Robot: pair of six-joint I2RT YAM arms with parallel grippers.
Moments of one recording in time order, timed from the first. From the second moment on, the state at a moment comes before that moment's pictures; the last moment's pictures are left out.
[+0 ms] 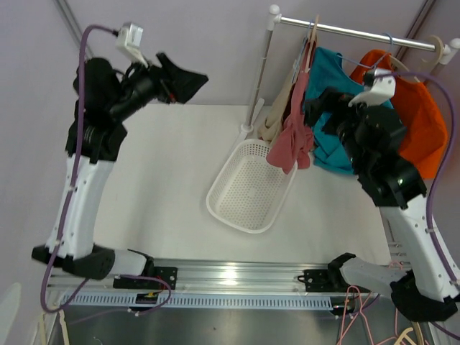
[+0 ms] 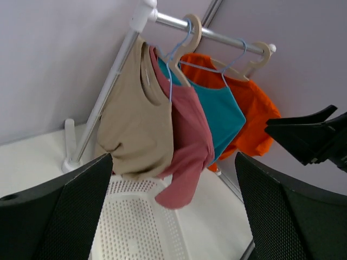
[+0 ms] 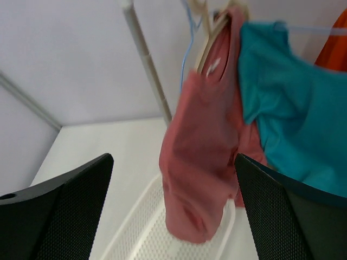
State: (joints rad) left arm -0.31 1.30 1.85 -0.49 0.45 -0.47; right arm 0.53 1.06 1.54 -0.54 0.39 0.32
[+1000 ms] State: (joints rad) left arm -0.34 1.30 1.71 -0.49 0.30 -0.48; right arm 0.19 1.97 2.44 -0.59 -0.25 0.44
